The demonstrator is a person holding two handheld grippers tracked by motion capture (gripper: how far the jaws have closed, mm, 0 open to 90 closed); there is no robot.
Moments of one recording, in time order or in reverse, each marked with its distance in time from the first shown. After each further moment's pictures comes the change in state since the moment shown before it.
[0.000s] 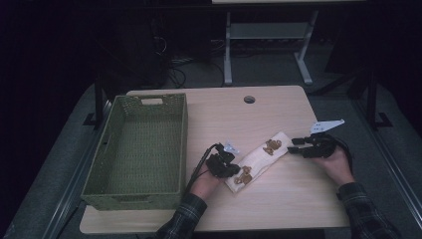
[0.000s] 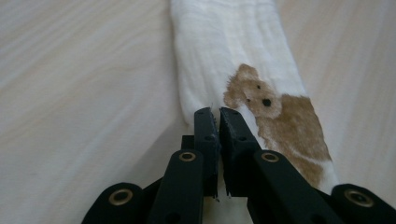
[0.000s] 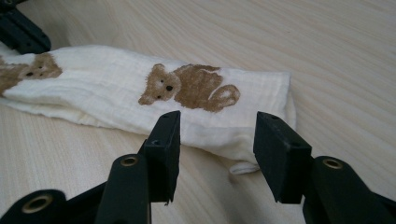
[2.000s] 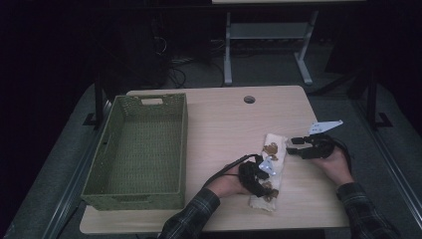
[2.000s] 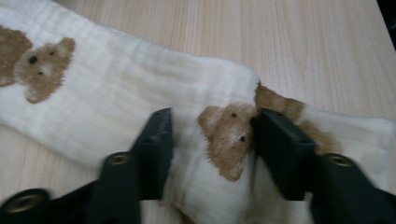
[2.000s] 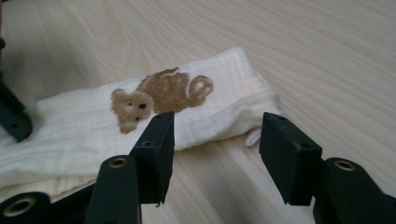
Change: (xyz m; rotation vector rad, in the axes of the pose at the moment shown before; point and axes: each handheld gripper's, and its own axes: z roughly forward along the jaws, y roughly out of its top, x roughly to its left) left arm -0.057 0.039 0.048 0.037 -0.228 0.469; right arm 0.002 0.000 0.003 -0.002 -0.013 -0.022
